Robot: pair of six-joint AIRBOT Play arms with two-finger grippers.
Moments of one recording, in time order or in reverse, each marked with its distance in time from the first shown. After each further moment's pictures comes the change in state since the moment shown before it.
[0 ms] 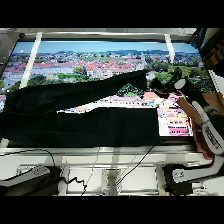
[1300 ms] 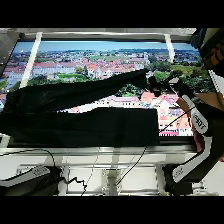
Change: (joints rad) left arm -0.014 0.000 0.000 -0.114 0.061 0.000; right arm -0.018 -0.206 0.133 0.198 -0.053 0.057
